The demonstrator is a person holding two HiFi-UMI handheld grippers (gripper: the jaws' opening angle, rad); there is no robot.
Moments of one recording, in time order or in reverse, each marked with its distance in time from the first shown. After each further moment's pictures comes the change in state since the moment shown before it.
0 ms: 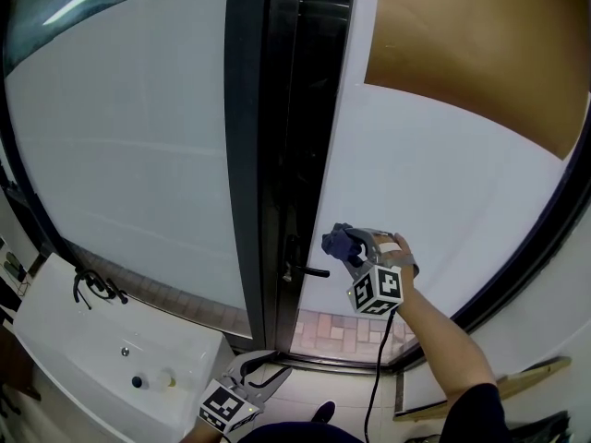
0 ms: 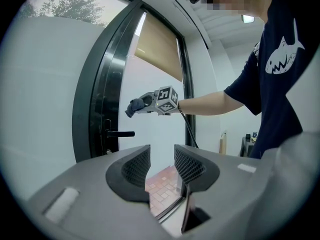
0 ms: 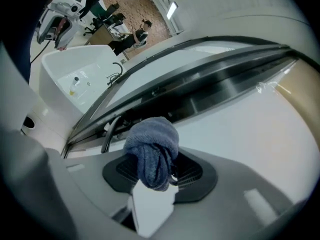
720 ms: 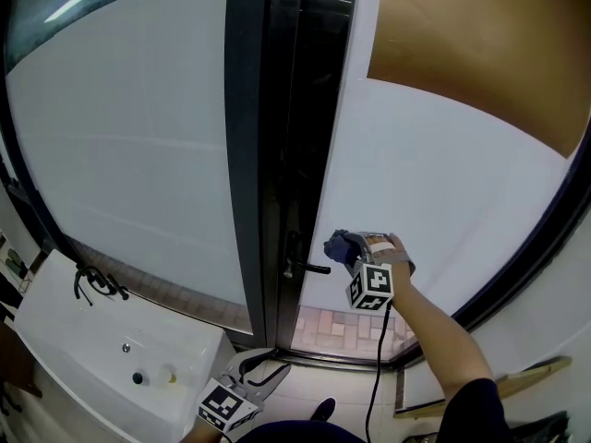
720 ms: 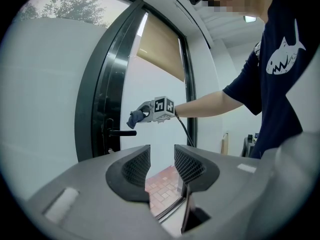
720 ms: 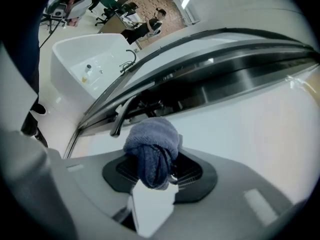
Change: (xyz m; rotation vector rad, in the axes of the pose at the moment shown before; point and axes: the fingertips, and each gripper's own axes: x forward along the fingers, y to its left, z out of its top) left arm -0.003 0.002 0.001 -0.008 -0.005 0.022; right arm 0.032 0.042 -0.036 -0.113 0.114 0.117
